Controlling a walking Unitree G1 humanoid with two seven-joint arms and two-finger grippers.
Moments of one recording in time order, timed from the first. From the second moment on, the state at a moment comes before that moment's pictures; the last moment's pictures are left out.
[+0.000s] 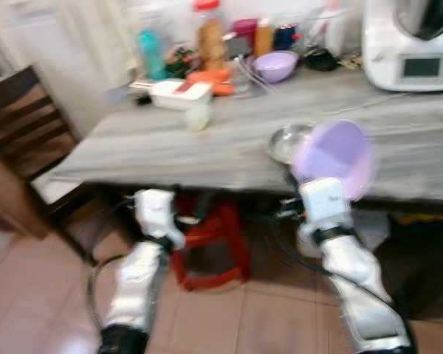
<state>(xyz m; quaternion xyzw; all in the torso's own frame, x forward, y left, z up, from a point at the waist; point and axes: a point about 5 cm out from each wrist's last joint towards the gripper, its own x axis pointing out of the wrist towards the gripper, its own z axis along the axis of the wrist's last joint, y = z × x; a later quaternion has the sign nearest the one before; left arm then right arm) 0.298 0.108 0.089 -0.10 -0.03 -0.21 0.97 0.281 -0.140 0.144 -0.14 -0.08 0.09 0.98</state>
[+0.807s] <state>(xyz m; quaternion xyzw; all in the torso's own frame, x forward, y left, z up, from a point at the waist) 0.279 0.127 0.081 -0.08 -0.02 -0.21 0.97 0.281 -0.127 0.145 -0.13 -0.08 0.12 0.98</state>
